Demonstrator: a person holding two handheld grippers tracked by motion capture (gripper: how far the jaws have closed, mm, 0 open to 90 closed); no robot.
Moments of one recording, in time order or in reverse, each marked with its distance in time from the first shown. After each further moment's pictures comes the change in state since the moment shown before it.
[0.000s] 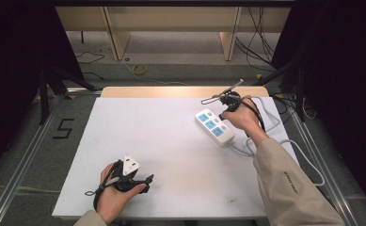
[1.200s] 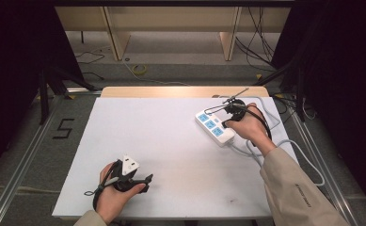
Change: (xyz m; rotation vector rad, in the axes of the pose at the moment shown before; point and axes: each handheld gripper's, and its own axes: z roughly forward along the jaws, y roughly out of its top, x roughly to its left) left arm 0.002 0.000 -0.001 0.003 0.005 0.002; right arm 0.014 -0.030 -0.021 -0.010 0.021 -0.039
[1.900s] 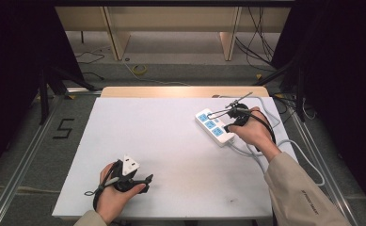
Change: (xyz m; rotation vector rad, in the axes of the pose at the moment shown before) left arm -0.001 0.000 0.000 -0.002 0.001 -0.001; right arm 0.006 -0.015 -0.011 0.000 0.015 -0.007
